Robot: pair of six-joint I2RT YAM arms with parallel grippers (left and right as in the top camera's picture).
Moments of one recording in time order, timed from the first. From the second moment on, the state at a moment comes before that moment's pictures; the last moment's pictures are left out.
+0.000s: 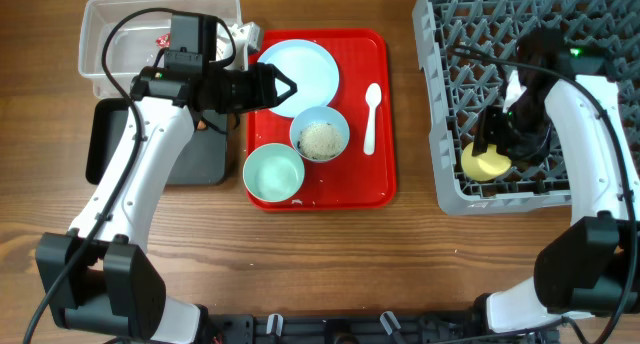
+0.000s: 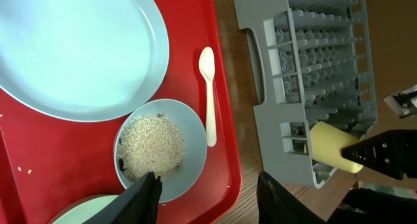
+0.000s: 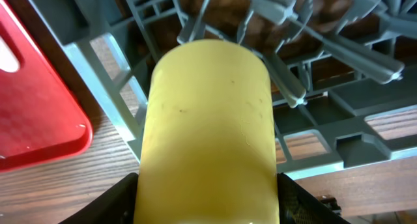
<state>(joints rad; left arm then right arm) -0.16 1.66 1.38 -0.71 0.63 -0.31 -0.09 1.71 1.50 -1.45 -0.02 0.18</state>
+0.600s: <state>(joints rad) -0.19 1.66 1.38 -0.72 0.59 -0.21 -0.07 1.71 1.77 -1.45 -0.11 0.16</state>
